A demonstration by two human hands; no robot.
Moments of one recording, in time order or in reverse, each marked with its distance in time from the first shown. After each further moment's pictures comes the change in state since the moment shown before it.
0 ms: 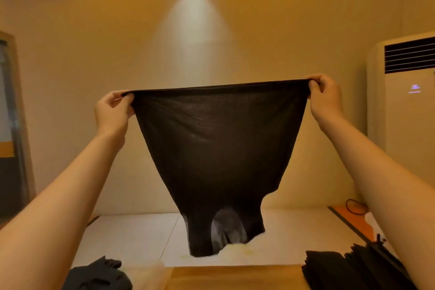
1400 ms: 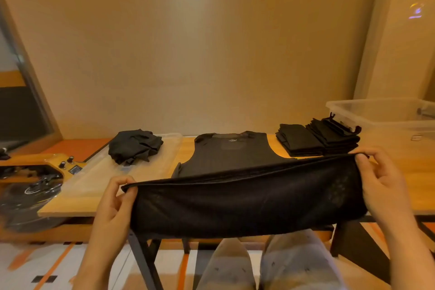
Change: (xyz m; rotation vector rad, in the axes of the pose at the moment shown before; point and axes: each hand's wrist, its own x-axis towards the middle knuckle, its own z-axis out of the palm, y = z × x) left_hand -0.451 0.053 -0.232 0.284 -0.244 -0.410; right_hand -0.435 -0.058 -0.232 -0.186 -0.175 0.343
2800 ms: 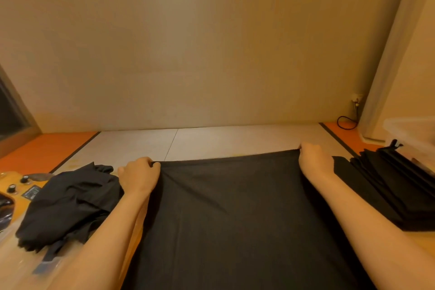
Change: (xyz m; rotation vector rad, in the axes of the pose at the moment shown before) left_hand 0.367 -0.164 0.149 1.126 0.016 -0.051; right_hand 0.296 0.173 0.235 -1.032 -0.319 0.125
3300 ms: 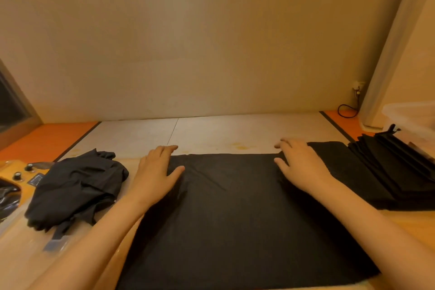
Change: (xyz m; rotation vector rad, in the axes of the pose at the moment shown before) left_hand -0.065 0.018 -0.038 -0.143 -0.193 0.427; right_hand -0.075 -0.020 -0.027 0.023 -0.087 -0.412
